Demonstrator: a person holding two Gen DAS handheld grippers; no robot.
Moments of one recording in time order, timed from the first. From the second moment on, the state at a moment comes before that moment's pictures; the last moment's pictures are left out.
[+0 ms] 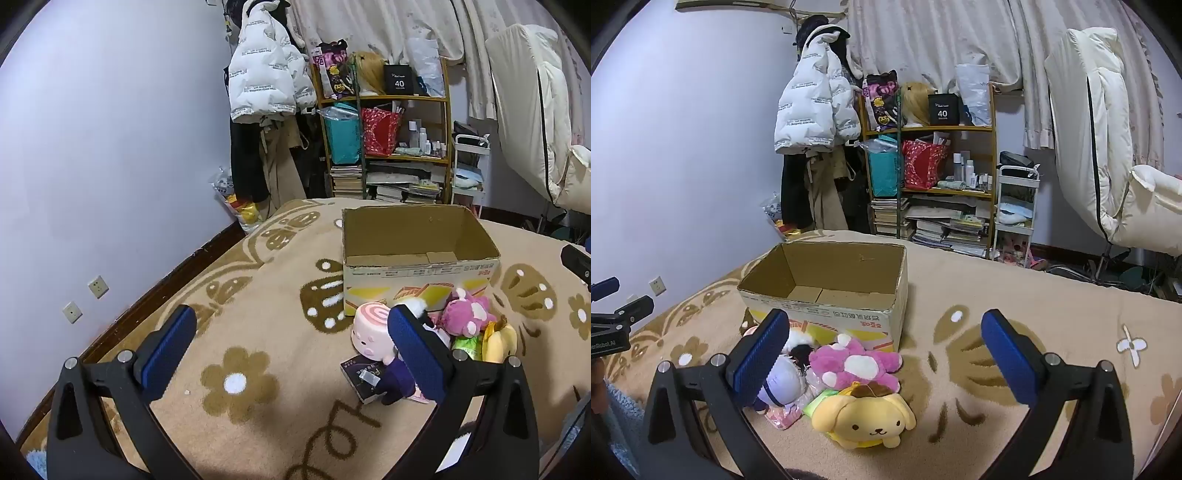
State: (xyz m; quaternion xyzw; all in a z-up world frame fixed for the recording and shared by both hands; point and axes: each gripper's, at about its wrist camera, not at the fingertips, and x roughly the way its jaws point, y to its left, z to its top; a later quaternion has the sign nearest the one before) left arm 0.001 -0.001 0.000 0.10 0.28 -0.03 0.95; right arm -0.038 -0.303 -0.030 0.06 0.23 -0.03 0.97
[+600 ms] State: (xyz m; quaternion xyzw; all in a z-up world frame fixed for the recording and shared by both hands) left arm -0.002 -0.003 -0.001 0.10 0.28 -0.03 0.95; right arm -0.038 -0.303 -0.030 0.06 0.23 -0.04 0.97
